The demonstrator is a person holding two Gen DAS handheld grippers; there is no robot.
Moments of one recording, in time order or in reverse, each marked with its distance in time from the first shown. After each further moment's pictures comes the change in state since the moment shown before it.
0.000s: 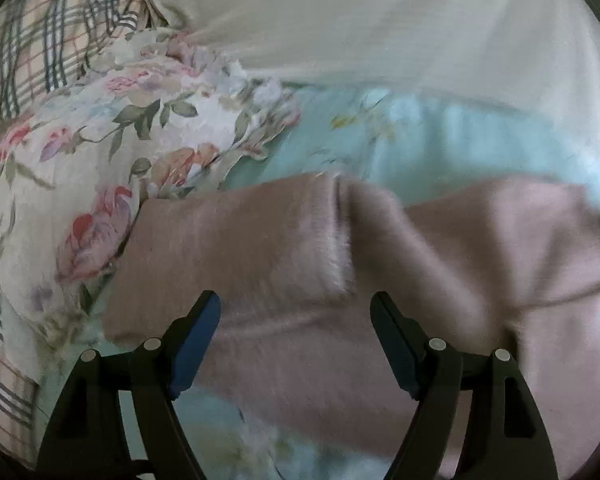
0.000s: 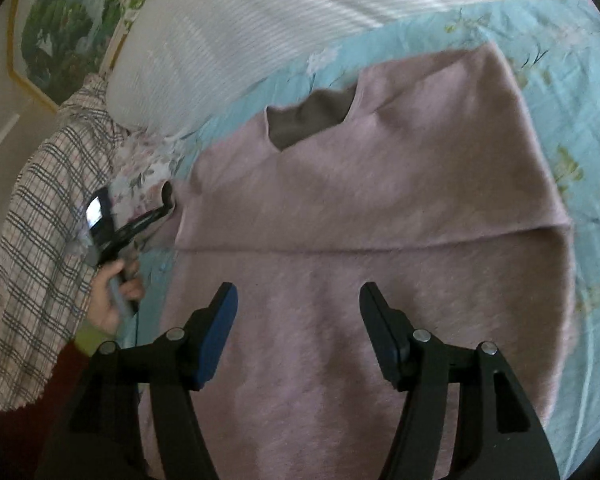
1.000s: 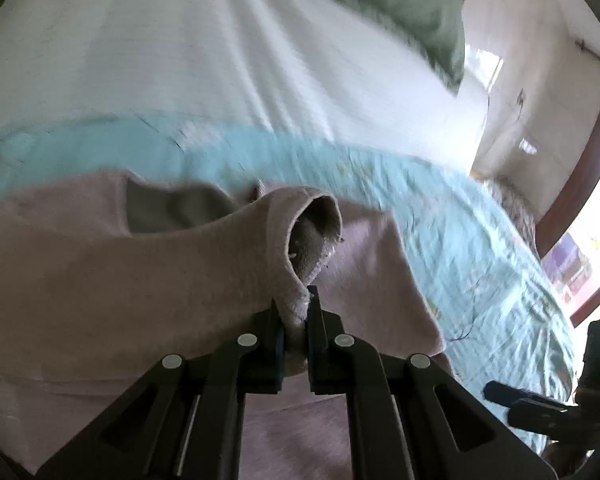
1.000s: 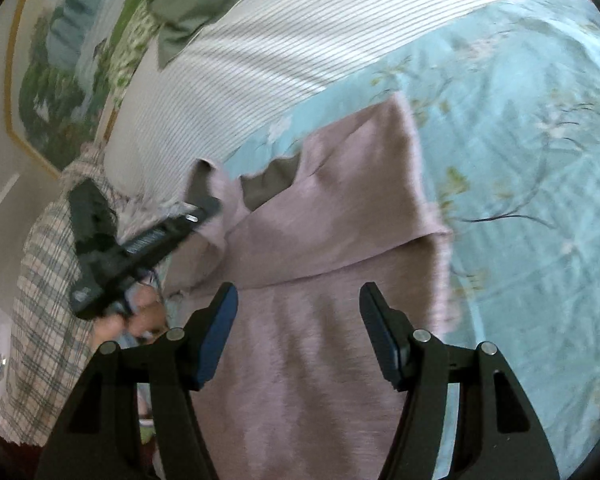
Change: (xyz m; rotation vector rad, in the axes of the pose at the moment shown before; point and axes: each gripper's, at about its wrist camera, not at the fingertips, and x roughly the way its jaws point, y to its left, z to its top) left arm -0.170 -0.283 -0.052 0.150 -0.040 -0.790; right arm -0.096 -0.053 -0.014 0.144 -0.227 -0.031
